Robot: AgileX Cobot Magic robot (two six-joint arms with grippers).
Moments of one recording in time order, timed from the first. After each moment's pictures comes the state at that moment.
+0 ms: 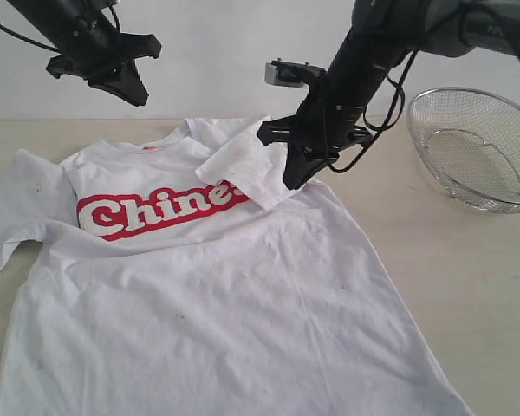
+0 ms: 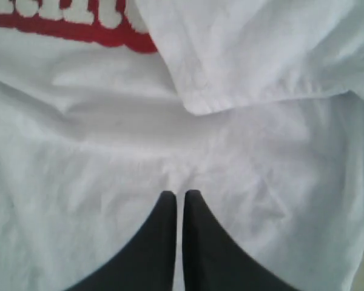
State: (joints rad) left arm -0.10 2.30 -2.22 -0.38 1.22 0.20; right arm 0.20 2.26 -1.96 0.45 1.21 -0.31
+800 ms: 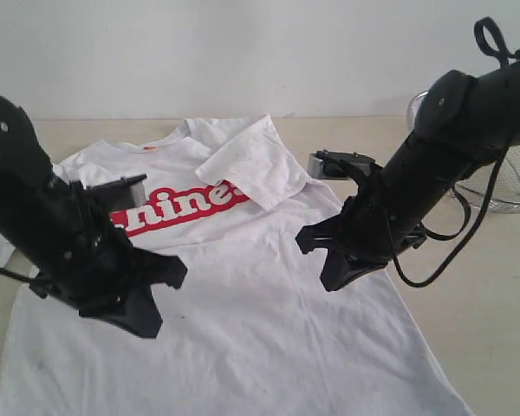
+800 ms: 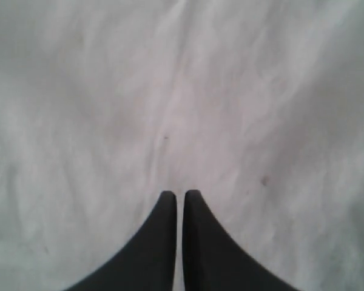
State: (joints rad) left arm -0.38 1.69 -0.89 -0.56 0.80 0.21; right arm 0.21 1.91 -1.13 0.61 0.81 -0.49
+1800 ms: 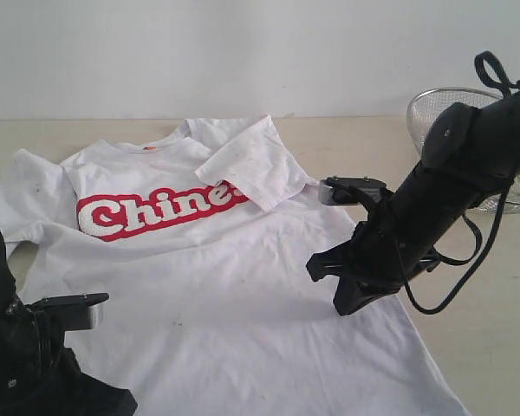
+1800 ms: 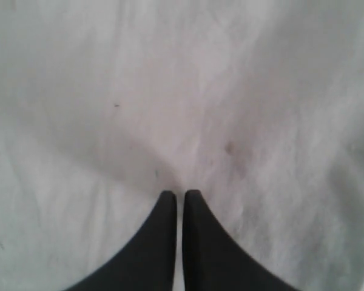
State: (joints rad) left arm -0.42 1.69 -0.56 -0.52 0.71 0.16; right arm 0.21 1.91 -1.03 0.61 0.73 -0.49
